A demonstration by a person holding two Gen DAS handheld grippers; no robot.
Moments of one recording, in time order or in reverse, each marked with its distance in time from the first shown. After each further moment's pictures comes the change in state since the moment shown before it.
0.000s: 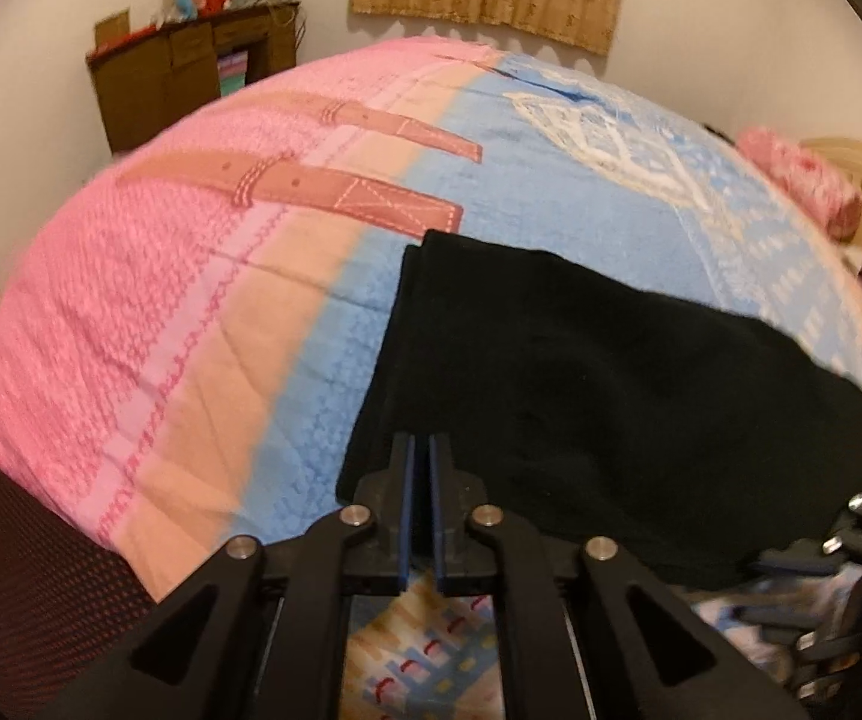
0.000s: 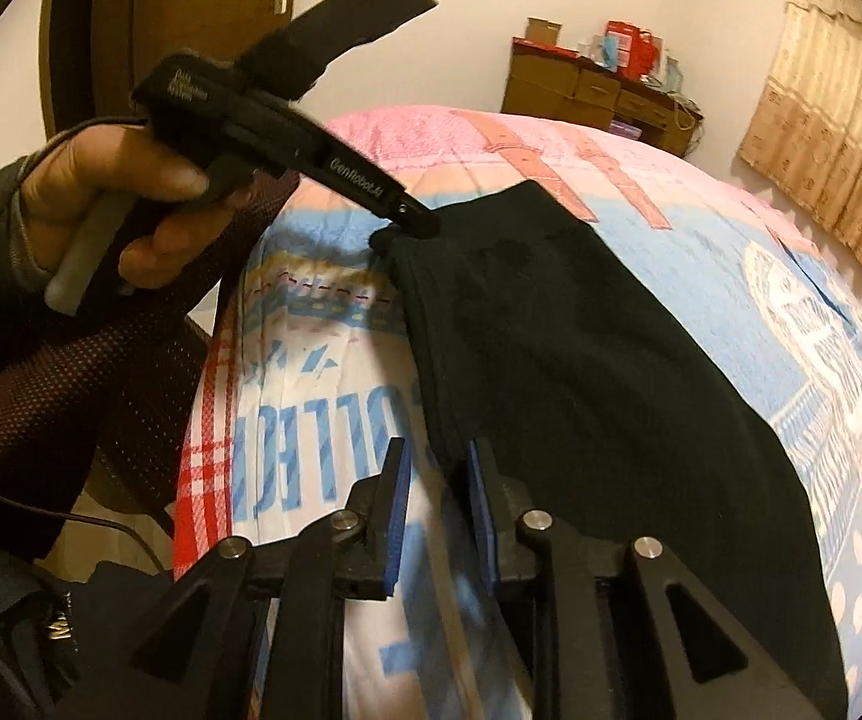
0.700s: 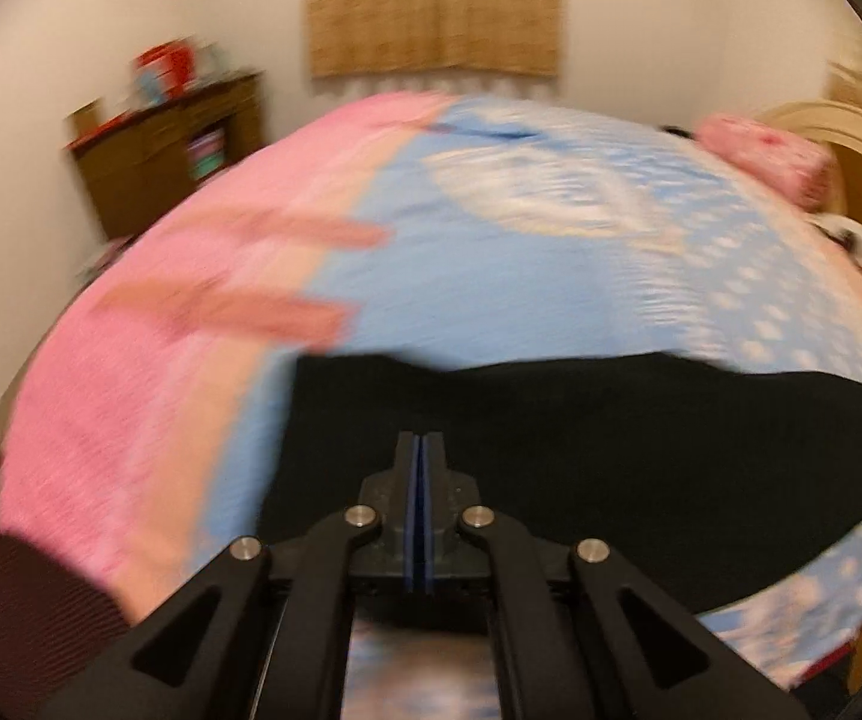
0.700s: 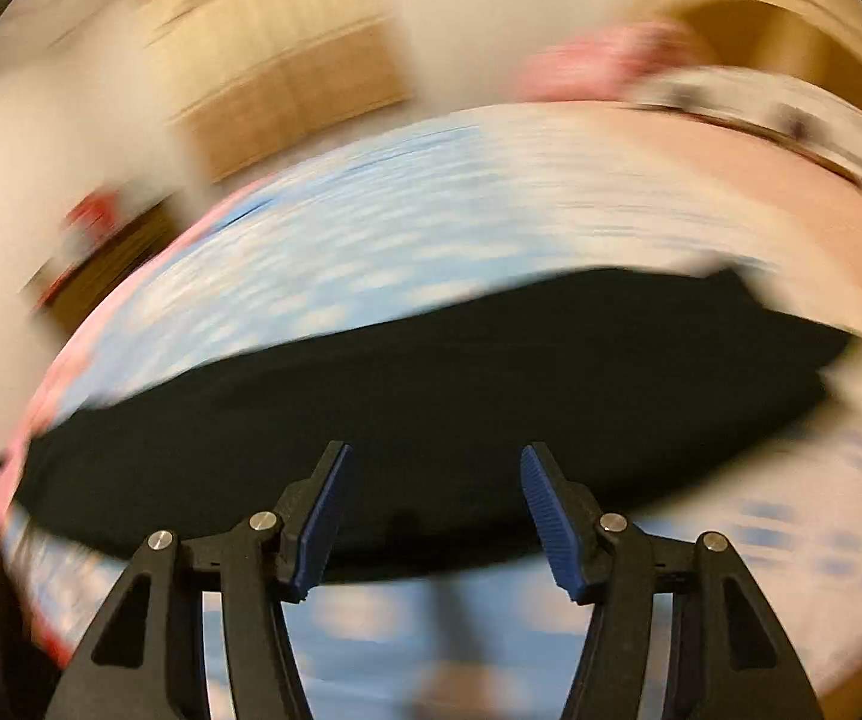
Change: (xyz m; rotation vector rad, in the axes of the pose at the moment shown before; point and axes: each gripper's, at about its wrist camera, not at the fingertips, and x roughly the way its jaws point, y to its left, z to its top) left arm -0.039 -0.088 0.026 0.141 -0.128 -0.031; right arm -0.279 -0.152 -0.342 1.199 -0.193 -0.724
